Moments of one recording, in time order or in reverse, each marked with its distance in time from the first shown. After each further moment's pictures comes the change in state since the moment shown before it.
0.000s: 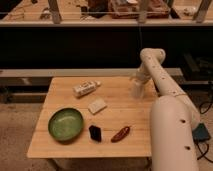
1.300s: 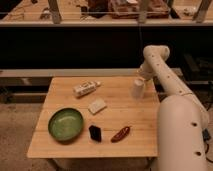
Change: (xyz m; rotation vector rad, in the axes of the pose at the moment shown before) arm 0.016 0.004 -0.030 0.045 0.070 0.059
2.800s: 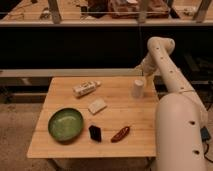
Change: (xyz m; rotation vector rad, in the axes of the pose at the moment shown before) arm -0.004 -0.008 -0.044 0.018 -0.068 0.066
